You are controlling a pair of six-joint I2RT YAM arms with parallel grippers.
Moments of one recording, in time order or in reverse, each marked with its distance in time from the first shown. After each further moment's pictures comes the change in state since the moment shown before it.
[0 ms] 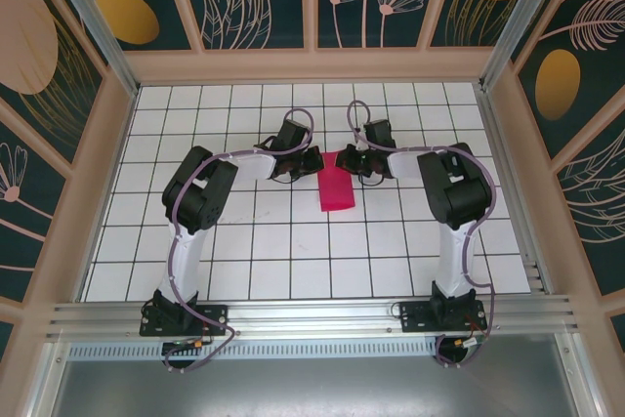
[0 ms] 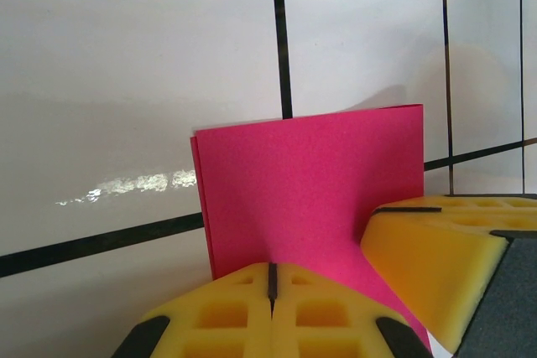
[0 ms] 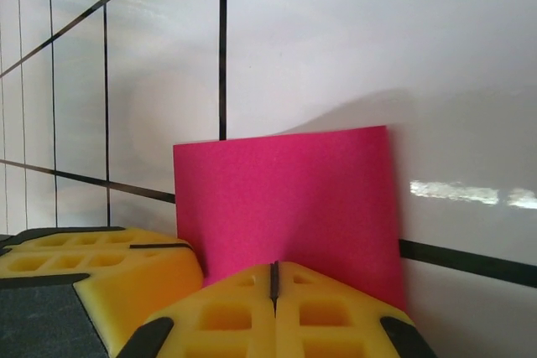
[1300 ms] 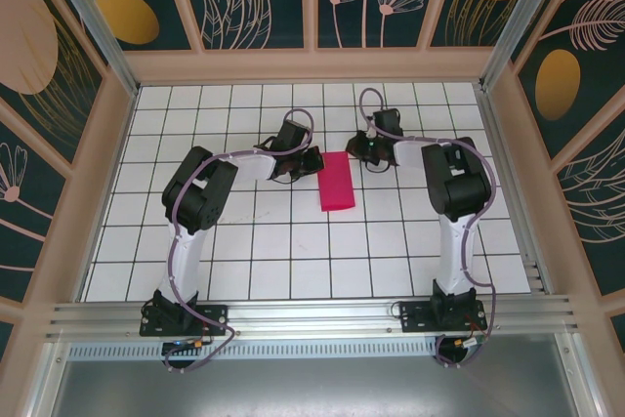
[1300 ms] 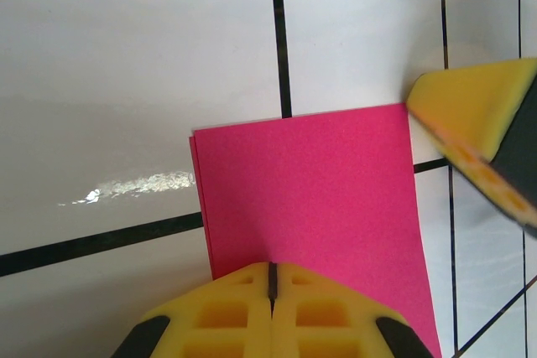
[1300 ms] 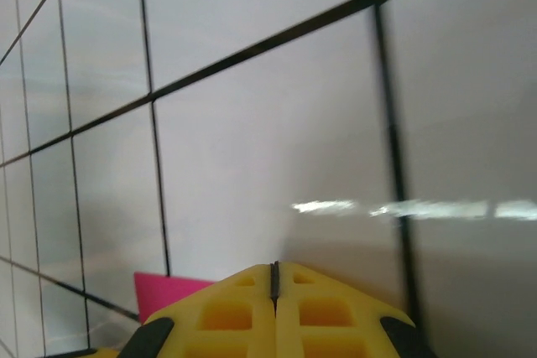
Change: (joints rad) left arm -0.001 -0.003 -0.008 0.008 -0.002 0.000; right arm -0.085 0.072 0.142 -0.068 0.066 0.035
